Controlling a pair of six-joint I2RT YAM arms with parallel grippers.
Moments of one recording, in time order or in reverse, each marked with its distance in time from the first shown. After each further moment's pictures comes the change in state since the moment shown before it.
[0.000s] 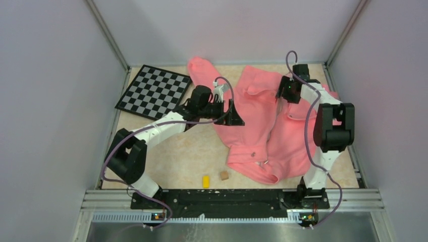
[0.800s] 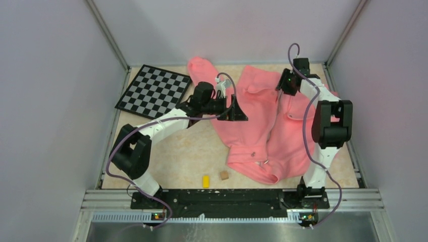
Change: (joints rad) left arm -0.003 0.064 0.064 0.050 0.017 -0.045; right arm -0.001 0.085 0.109 -0.004 -0.048 0.019
